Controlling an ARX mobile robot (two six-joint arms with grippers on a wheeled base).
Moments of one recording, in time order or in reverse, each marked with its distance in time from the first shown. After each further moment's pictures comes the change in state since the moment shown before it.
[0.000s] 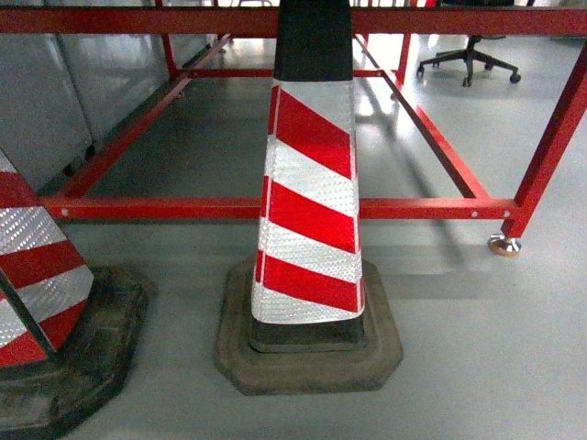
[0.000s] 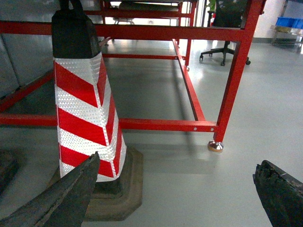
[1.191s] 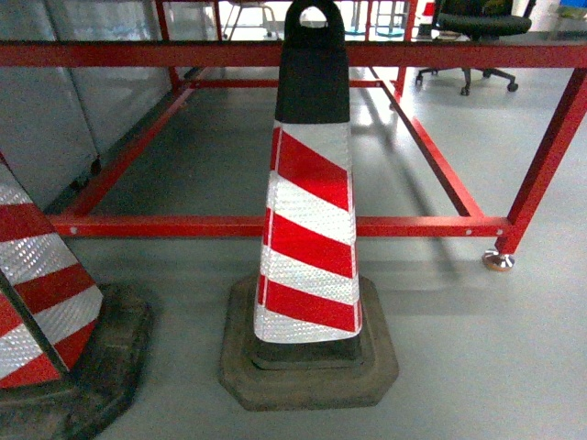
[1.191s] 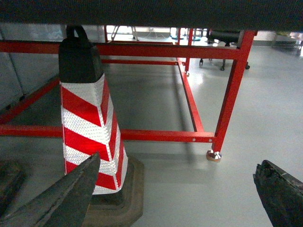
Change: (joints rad) left arm 0.000 0.000 0.000 -0.001 -0.002 0.000; right arm 0.000 0.000 0.000 0.000 0.000 0.000
